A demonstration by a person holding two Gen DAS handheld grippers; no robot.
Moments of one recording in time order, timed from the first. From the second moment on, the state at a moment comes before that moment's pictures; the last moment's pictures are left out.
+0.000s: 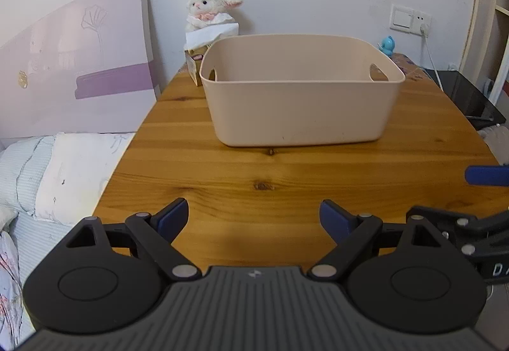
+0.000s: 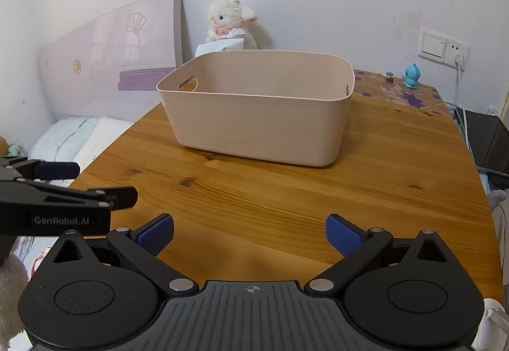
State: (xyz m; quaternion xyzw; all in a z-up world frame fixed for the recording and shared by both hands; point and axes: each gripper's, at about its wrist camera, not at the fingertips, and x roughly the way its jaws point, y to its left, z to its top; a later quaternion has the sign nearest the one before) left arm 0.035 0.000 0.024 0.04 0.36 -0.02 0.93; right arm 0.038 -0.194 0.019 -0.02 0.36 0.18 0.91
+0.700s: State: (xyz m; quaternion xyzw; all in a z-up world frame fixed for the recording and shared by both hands) left arm 0.020 -0.004 0.022 0.05 0.37 -0.03 0.93; right arm 0.034 -0.203 0.017 -0.01 0.37 0.17 0.91
